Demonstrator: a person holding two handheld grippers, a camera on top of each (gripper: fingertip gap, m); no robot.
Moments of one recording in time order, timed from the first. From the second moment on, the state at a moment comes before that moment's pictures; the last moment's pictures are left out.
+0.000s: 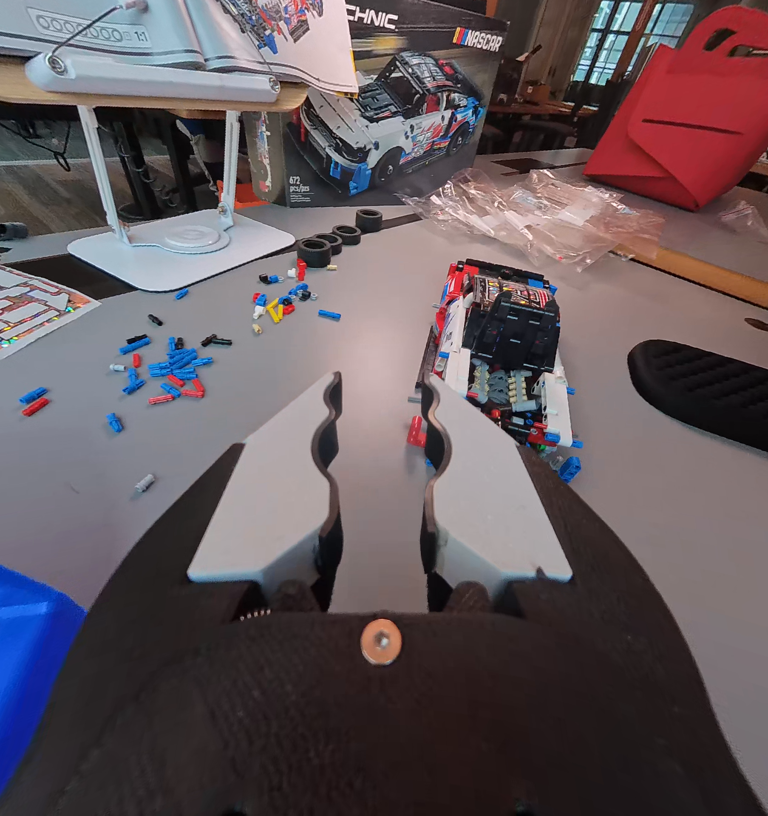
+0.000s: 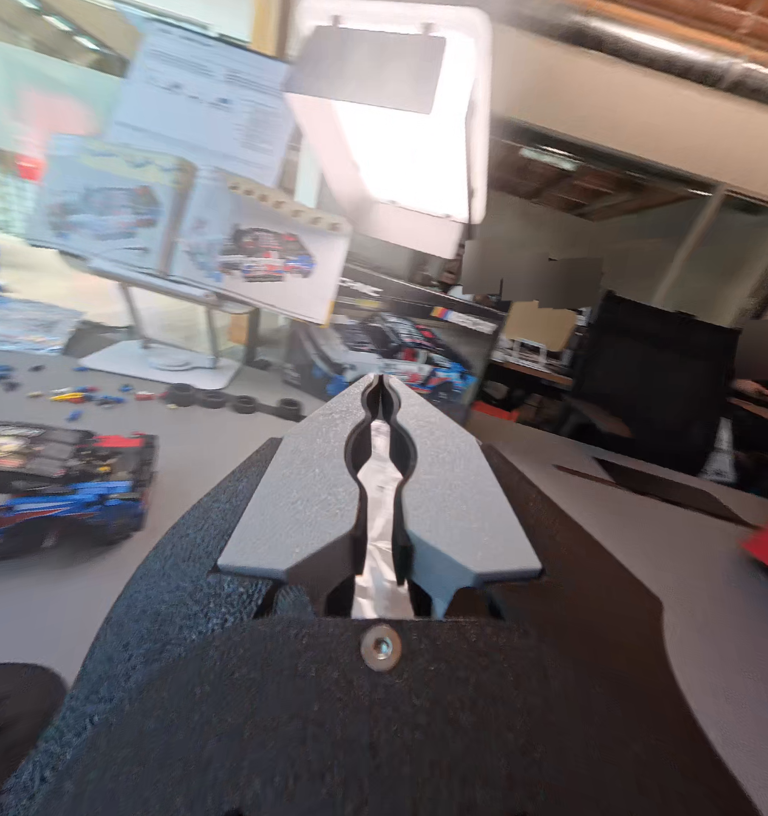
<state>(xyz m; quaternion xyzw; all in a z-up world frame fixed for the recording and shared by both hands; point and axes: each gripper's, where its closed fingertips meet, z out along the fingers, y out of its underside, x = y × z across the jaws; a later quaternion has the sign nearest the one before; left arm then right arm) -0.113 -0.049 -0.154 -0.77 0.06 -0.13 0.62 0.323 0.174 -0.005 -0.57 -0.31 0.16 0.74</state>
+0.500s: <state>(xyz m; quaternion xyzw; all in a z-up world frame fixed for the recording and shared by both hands) -0.174 -0.041 -0.224 -0.88 -0.01 0.01 0.48 -0.007 0.072 -0.111 -0.53 -0.60 0.35 0.49</state>
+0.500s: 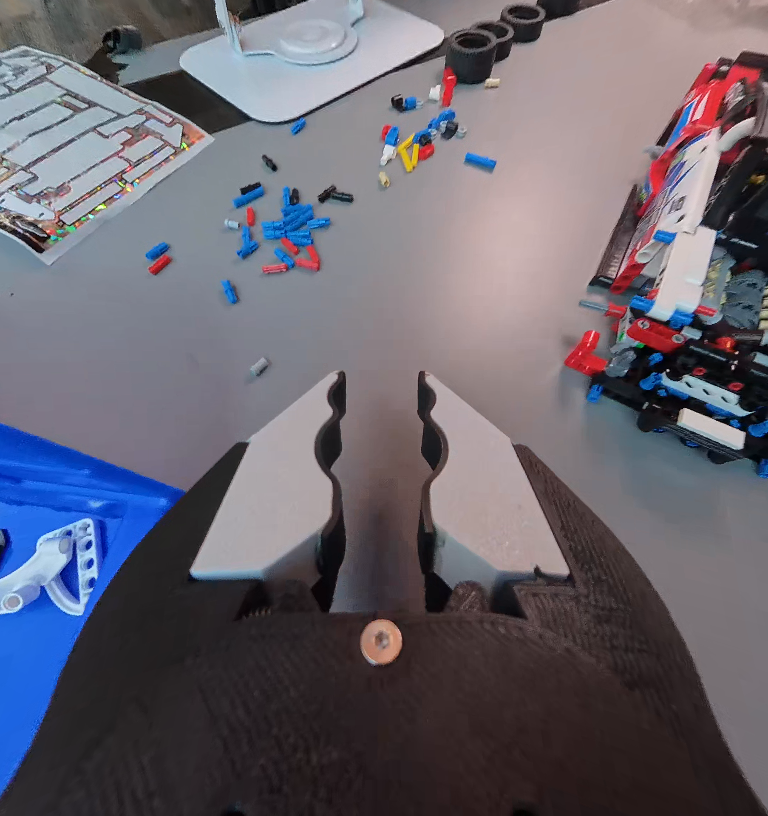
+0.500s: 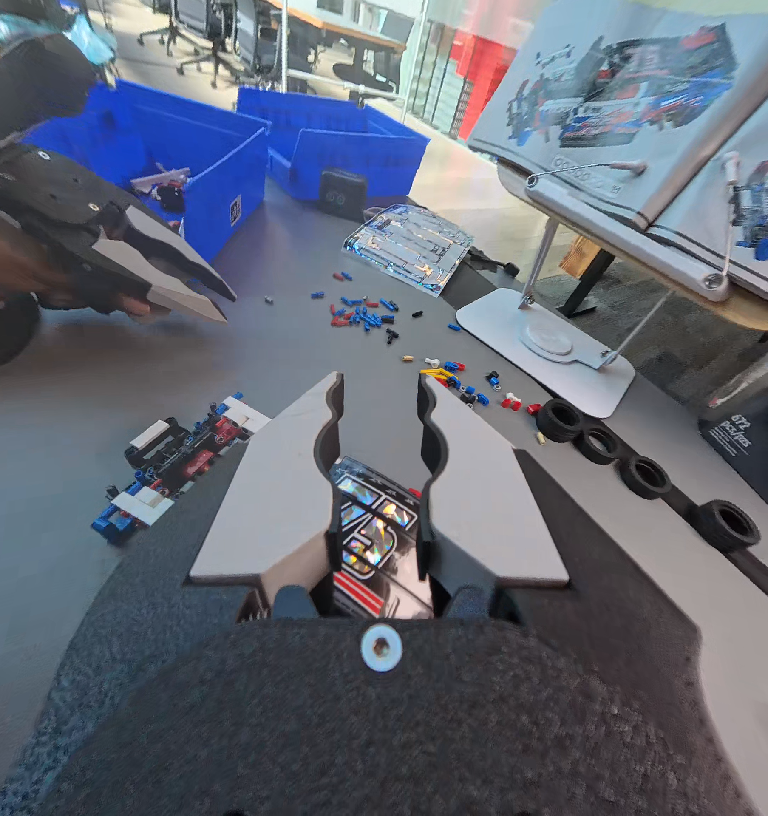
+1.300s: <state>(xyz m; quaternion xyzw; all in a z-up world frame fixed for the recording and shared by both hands) -0.158 -0.050 -0.203 -0.84 -0.02 -0.06 0.54 -0.148 0.109 -0.241 -0.54 -0.79 0.22 0.18</state>
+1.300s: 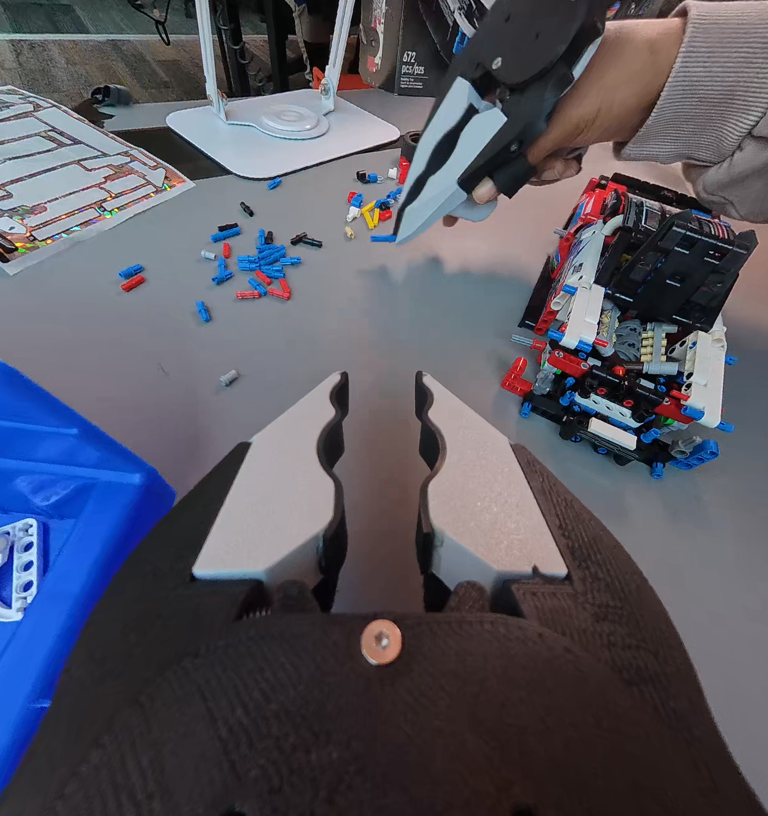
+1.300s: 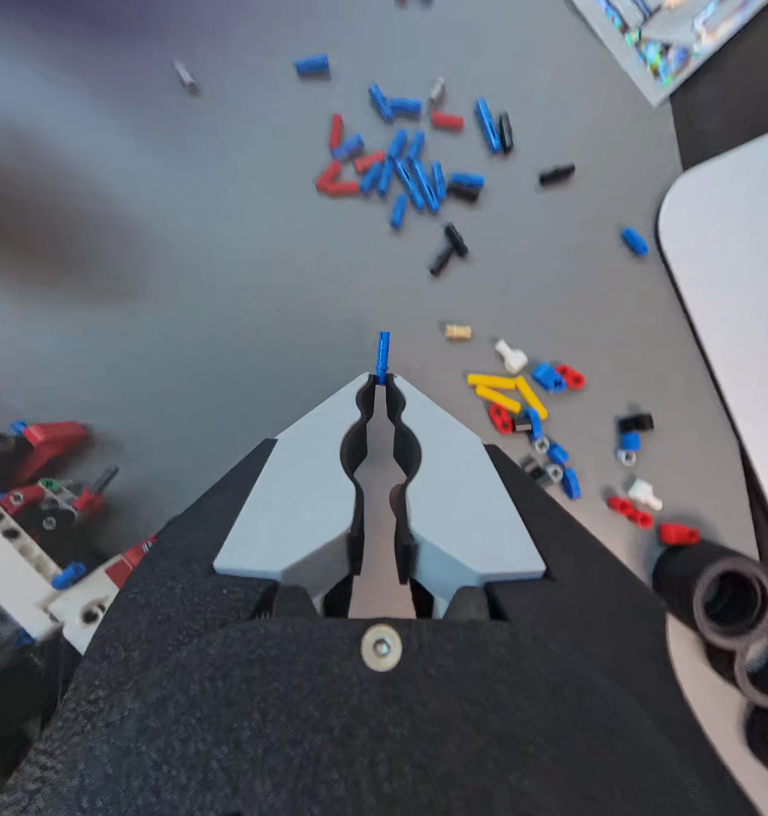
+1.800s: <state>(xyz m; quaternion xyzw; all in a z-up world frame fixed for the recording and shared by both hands) -0.142 -0.051 -0.200 -0.83 0.02 -0.07 0.55 -0.223 0.071 -0.169 -0.48 -0.76 0.33 0.28</state>
